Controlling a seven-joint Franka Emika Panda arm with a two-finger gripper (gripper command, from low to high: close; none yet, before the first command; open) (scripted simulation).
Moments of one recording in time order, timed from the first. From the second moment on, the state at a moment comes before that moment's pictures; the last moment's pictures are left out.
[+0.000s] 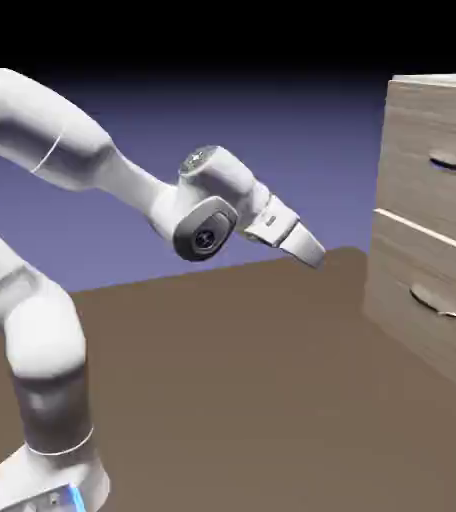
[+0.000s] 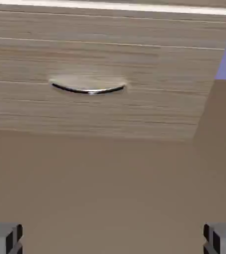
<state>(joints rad) -0.03 -0.57 0.04 -2.79 -0.04 3.04 0.72</state>
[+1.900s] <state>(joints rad) -2.09 -0.46 2.11 -1.75 -2.12 2.96 -0.48</state>
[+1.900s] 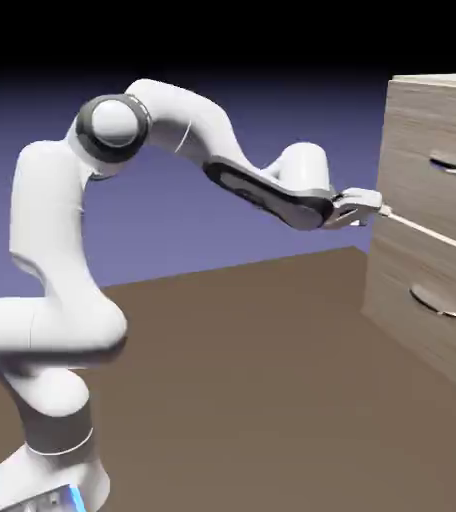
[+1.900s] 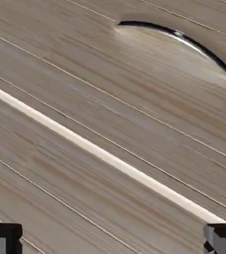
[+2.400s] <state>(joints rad) -2.63 -0.43 2.65 -1.48 -2.67 2.95 -0.79</state>
